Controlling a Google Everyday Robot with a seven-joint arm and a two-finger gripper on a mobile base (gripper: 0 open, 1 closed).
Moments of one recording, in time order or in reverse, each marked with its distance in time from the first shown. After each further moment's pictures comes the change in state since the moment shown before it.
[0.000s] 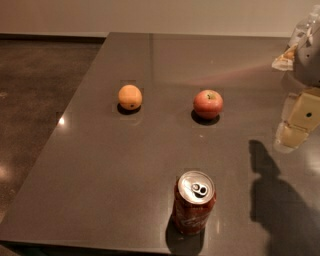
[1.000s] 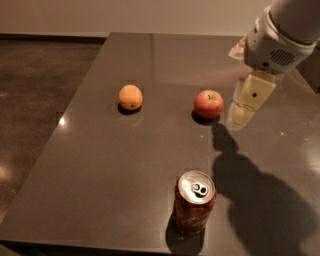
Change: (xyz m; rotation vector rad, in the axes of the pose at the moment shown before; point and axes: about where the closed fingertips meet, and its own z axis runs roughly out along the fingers) arm -0.075 -0.029 0.027 -0.024 -0.135 -0.055
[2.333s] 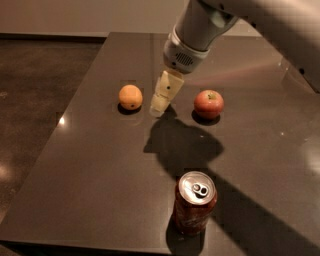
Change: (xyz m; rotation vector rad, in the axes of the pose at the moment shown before) arm -0.120 -0.042 0.108 -0.089 -0.109 0.035
